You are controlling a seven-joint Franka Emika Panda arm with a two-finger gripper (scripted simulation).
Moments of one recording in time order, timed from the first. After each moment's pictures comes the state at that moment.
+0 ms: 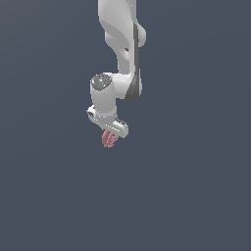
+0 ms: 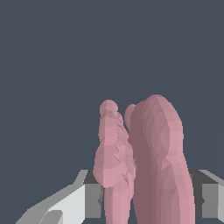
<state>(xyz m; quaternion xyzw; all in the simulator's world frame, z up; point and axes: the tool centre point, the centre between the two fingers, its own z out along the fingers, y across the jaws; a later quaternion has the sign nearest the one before) -0.068 -0.080 0.087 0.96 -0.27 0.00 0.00</state>
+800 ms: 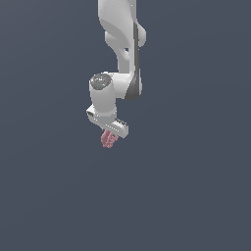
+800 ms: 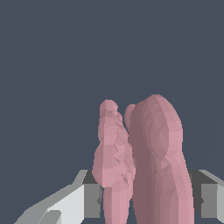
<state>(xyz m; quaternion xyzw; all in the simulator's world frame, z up) -0.065 -0.080 0.092 0.96 -0.27 0.00 0.00</state>
